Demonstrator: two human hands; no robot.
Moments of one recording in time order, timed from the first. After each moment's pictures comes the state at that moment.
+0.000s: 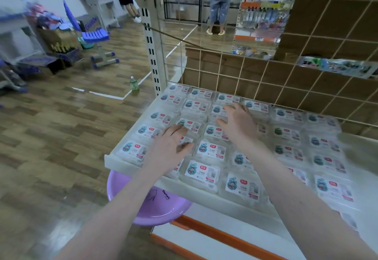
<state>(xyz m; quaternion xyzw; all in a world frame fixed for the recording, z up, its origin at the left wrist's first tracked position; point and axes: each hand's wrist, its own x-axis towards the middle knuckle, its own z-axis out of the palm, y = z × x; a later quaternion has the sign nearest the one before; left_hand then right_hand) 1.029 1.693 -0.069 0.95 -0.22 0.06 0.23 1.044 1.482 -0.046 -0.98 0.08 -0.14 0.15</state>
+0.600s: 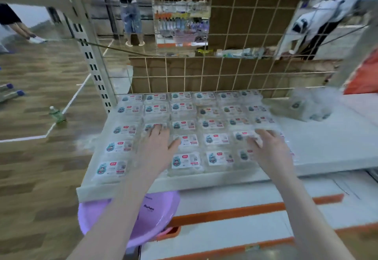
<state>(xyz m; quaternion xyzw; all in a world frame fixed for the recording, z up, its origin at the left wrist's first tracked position) 1.027 1.681 -0.053 0.92 -0.33 0.06 0.20 0.850 1.467 -0.041 -0.89 0.39 -0.19 0.15</state>
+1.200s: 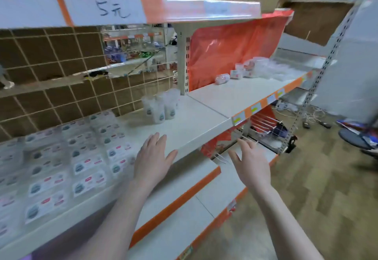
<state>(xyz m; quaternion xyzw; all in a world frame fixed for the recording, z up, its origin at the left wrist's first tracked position) 0.791 1.419 -0.039 0.80 -0.57 -0.02 0.20 0.556 1.343 -0.042 -0.77 0.58 -0.26 0.05</state>
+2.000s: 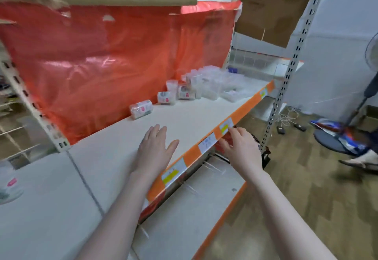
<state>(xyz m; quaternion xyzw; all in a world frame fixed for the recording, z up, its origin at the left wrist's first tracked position) 0.592 0.949 -0.045 0.76 -0.61 -0.03 0.22 0.372 0.899 -0.045 -0.75 0.60 -0.27 0.03</state>
